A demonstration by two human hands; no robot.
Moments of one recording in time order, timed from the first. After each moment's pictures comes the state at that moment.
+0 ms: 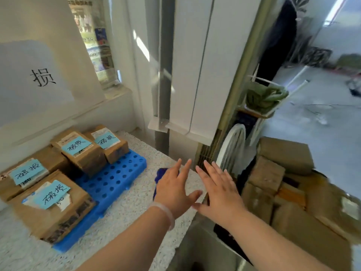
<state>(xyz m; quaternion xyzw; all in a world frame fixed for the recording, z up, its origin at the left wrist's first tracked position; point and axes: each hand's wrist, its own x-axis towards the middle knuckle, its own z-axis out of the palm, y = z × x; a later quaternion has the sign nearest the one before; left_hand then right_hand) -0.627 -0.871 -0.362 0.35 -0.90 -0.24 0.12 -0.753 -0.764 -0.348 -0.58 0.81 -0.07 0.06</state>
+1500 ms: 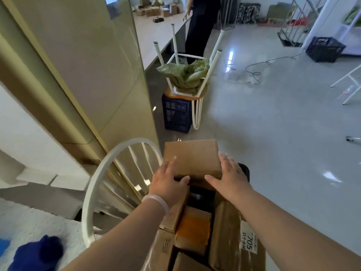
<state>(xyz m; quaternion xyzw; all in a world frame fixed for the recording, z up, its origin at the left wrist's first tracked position) -1.053 -0.745 -0.377 0.33 -0.87 -0.36 -0.04 -1.171 -0.587 -0.376 -0.22 0.94 -0.18 0.19</state>
